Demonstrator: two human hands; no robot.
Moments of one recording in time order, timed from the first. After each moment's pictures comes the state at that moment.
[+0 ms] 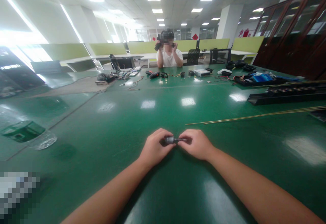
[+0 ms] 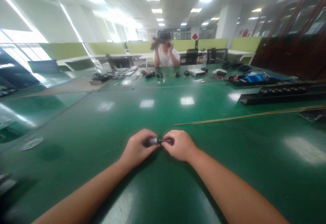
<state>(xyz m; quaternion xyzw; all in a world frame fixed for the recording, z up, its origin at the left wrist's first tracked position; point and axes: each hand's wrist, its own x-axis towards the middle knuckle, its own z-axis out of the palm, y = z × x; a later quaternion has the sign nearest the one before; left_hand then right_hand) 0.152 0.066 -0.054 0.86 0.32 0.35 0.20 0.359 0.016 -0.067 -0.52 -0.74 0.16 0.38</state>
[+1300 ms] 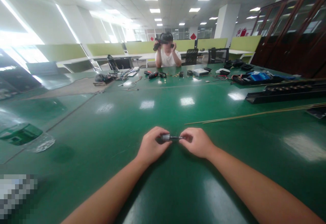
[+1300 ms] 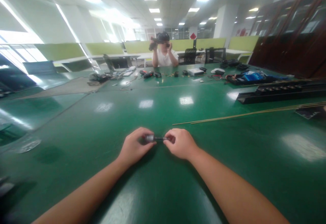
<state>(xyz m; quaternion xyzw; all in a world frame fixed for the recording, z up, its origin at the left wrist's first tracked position) 0.147 0.072 -0.049 0.85 0.33 0.36 0.18 0.363 0.015 -0.065 -0.56 -0.73 0.14 0.37</state>
